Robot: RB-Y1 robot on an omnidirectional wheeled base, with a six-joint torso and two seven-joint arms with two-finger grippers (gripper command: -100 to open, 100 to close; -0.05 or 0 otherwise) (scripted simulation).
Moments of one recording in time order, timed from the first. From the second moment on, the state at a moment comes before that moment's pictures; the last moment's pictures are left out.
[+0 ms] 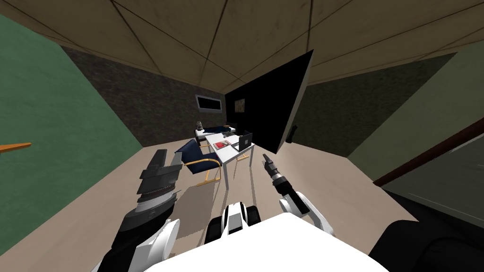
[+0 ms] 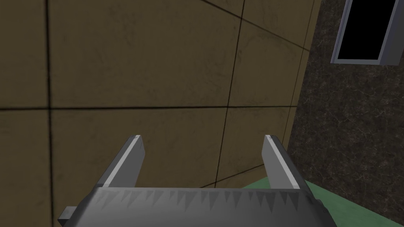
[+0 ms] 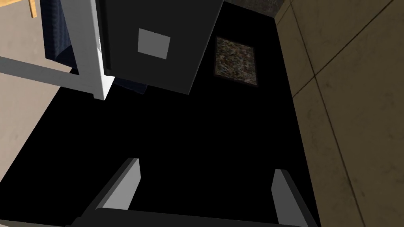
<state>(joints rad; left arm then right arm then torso) 0.51 0.00 0.00 -2.32 -0.11 -0.55 -0.03 0.53 -0.31 0.04 -2.14 -0.01 -0.13 -0.03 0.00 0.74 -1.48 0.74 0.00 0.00</state>
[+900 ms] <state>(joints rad) 0.51 0.00 0.00 -2.32 -0.11 -0.55 -0.03 0.58 -0.48 0.02 -2.04 0.07 0.08 0.02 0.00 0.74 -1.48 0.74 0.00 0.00</state>
